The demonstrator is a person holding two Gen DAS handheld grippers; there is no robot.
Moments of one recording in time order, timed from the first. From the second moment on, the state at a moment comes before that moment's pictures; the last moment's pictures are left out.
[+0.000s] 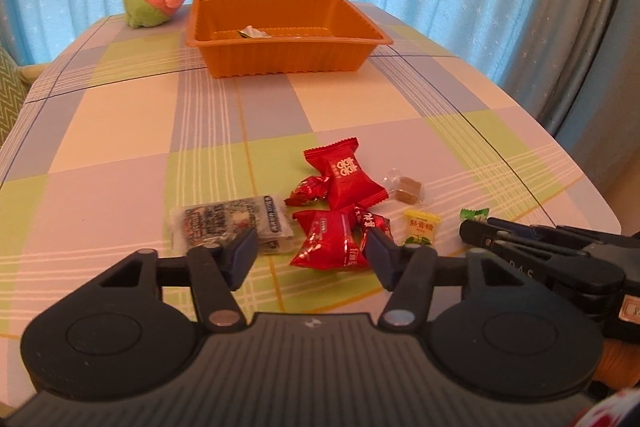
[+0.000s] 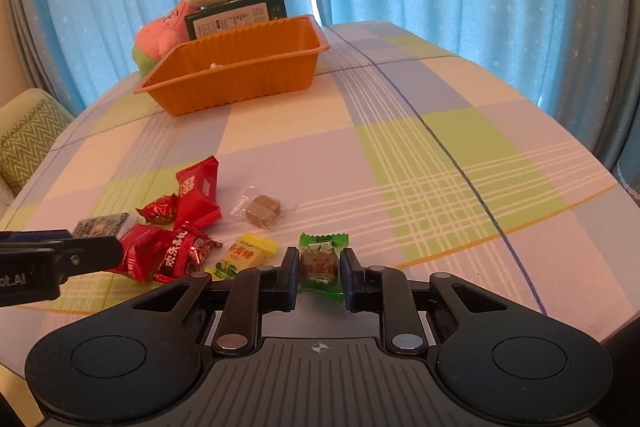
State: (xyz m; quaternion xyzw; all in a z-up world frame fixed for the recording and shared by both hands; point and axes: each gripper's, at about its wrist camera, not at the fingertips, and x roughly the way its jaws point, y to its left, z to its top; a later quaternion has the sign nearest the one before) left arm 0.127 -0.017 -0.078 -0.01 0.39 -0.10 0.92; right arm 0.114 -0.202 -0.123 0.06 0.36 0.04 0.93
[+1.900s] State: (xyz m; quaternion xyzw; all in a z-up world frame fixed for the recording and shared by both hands) left arm 0.135 -0.018 -0.053 -0.02 0.37 -0.09 0.93; right arm 0.113 -0.192 -0.090 0.06 0.32 0.09 0.94
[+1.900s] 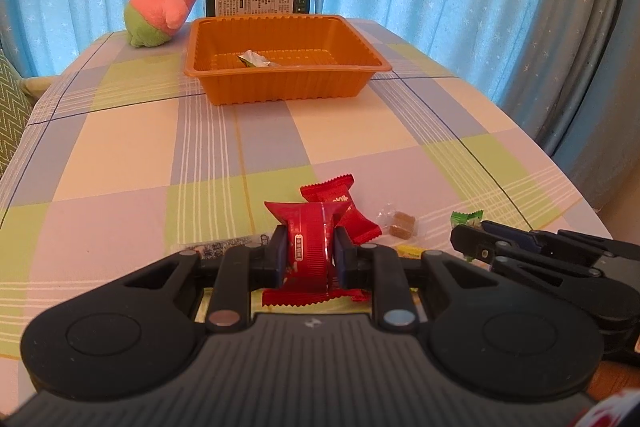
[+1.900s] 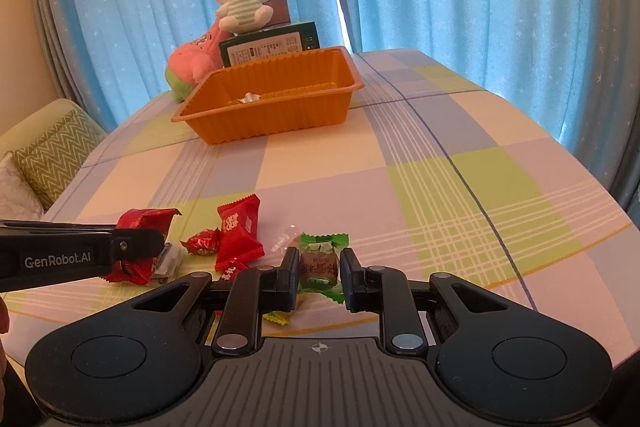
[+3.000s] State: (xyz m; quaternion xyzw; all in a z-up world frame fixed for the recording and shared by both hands) left arm 0.268 0.011 -0.004 -0.04 0.30 -0.07 0.95; right arm 0.251 -0.180 -0.038 0.04 0.26 0.12 0.96
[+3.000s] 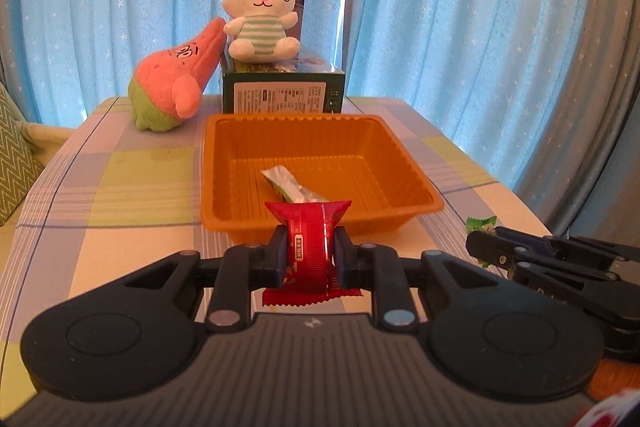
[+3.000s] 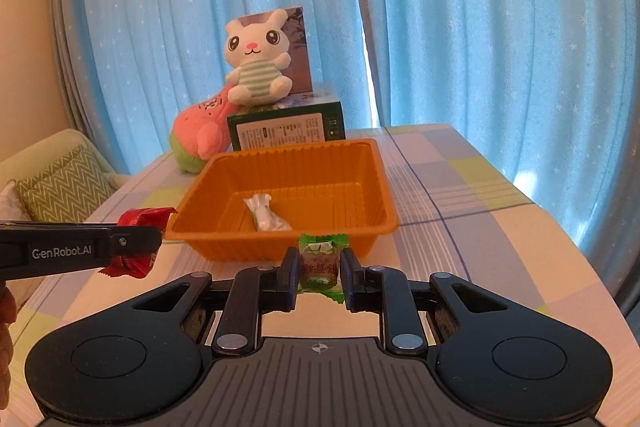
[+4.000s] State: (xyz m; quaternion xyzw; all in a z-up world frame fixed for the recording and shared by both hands) left arm 0.380 0.041 -0.042 -0.09 0.29 -0.05 0.95; right arm 0.389 -0.167 -0.057 0.05 0.26 0.11 0.96
